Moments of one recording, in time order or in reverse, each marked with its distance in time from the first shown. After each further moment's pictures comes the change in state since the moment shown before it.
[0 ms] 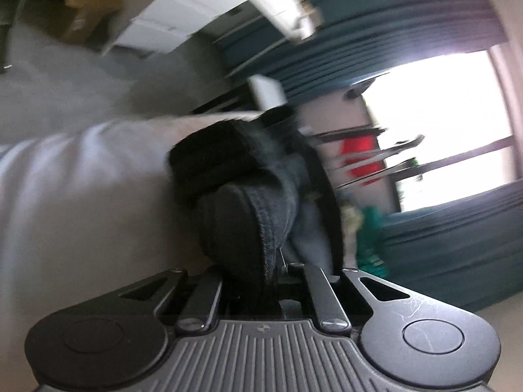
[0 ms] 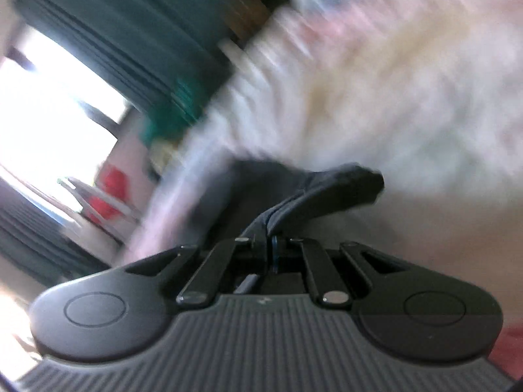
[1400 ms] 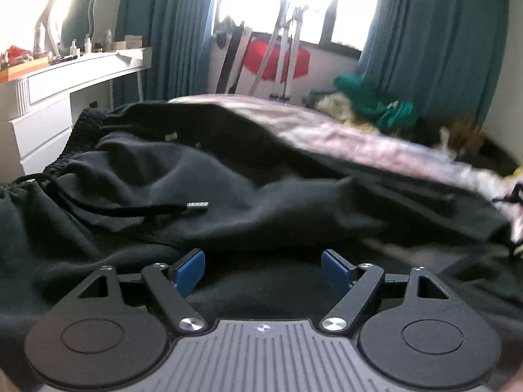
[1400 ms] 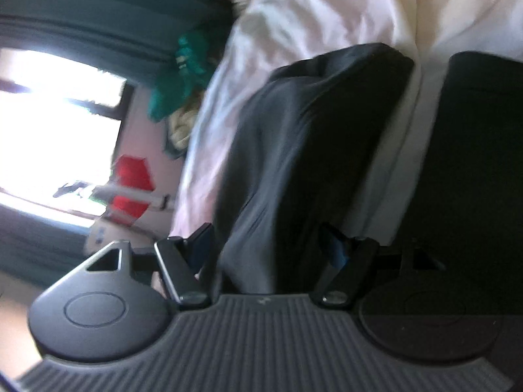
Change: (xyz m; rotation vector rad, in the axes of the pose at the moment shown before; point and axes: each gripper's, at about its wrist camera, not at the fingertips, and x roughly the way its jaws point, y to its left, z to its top) left arm 0.134 -0.188 -0.213 1.021 -0.042 0.209; right arm 0.210 0.125 0.012 0.177 0.093 0.167
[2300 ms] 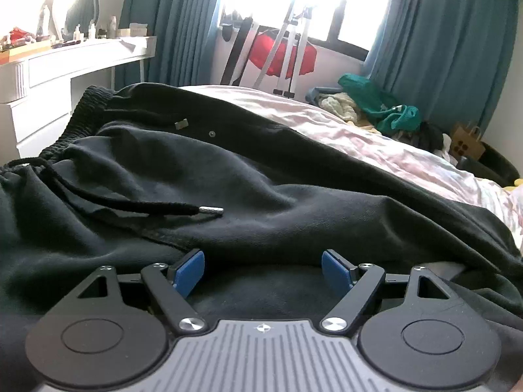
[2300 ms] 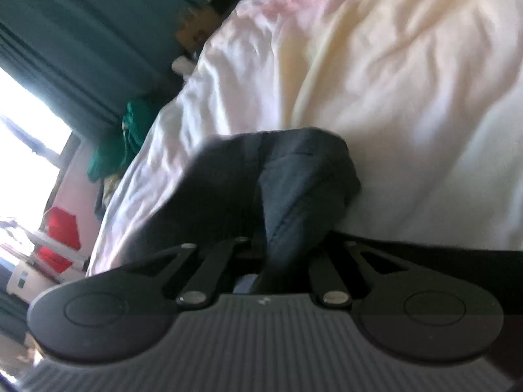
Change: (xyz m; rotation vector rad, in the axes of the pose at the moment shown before) left arm 0.013 0.040 0.001 -0.072 0.012 -0.045; right arm -0.039 -0.067 0.027 -0.141 -0.287 -0.220
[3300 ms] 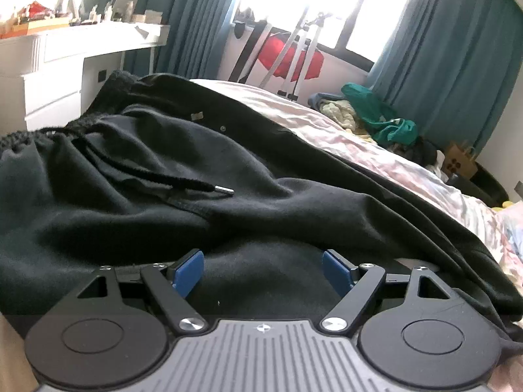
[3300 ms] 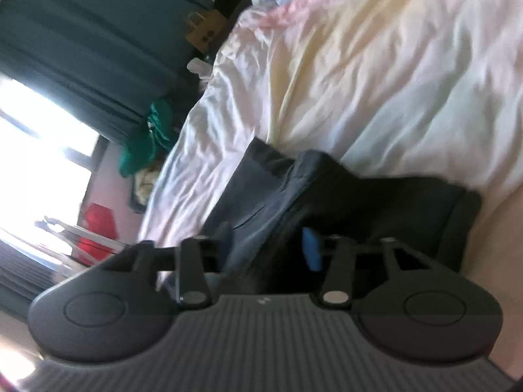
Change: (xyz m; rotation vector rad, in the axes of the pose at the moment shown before) left arm -0.045 0.006 -0.016 -0.109 0.007 -0.044; right arm -0.139 -0.038 -0.018 0.145 0.078 0.083
